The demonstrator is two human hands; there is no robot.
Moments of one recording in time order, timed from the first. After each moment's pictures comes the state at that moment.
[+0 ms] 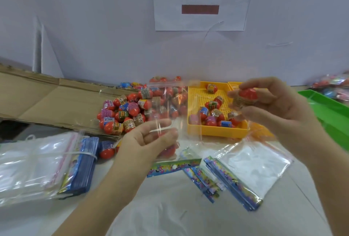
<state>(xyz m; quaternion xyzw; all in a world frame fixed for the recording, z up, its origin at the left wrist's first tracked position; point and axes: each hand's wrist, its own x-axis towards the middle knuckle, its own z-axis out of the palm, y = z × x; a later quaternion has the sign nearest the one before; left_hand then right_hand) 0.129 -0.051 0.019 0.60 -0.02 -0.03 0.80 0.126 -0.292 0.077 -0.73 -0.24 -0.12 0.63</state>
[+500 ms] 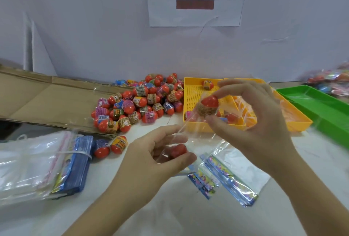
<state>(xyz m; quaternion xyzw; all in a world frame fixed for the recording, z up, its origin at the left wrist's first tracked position) 0.113 -0.059 0.009 0.72 -0.14 0.00 0.67 0.114 -0.250 0.066 -0.84 -0.18 -0.34 0.39</state>
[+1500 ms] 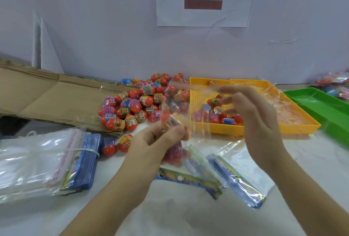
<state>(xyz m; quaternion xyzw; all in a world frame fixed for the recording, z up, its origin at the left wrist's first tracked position) 0.121 -0.056 0.024 0.61 -0.07 -0.06 0.79 0.139 -0.247 0.049 -0.76 -0.21 -0.26 0.56</state>
